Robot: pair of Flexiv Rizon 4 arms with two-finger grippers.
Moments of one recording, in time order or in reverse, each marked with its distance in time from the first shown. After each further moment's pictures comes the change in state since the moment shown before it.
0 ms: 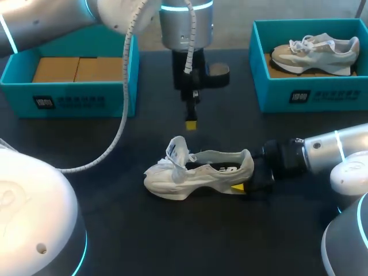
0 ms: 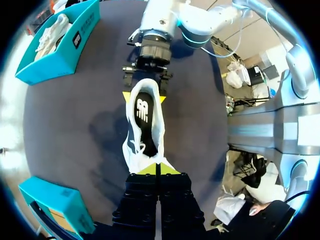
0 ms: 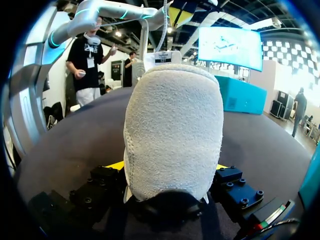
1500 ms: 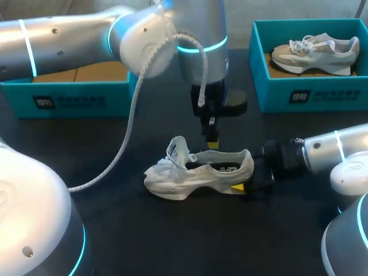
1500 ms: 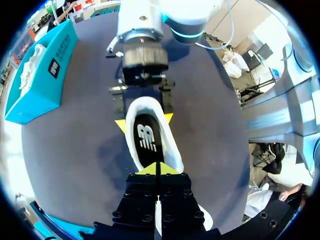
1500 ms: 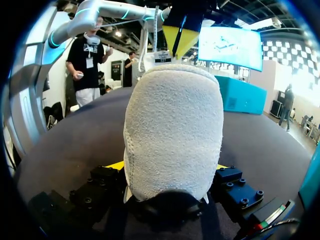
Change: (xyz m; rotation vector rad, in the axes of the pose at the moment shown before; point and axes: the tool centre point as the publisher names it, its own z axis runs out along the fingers) left arm -0.020 -0.047 0.077 0.079 -0.070 0.215; right arm 0.000 0.000 0.000 0.000 0.000 0.000
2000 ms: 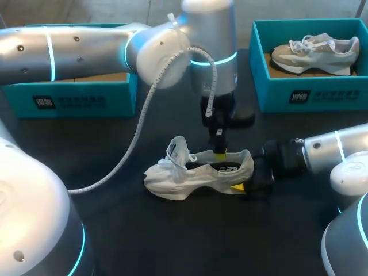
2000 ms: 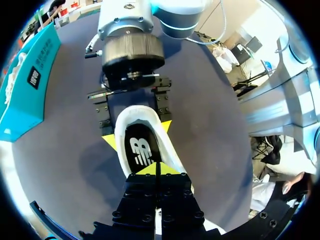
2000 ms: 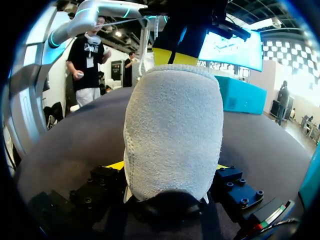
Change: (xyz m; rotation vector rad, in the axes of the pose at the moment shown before) left arm -0.003 -0.018 0.038 0.007 0.068 0.084; right arm 0.000 0.000 0.000 0.000 0.000 0.000
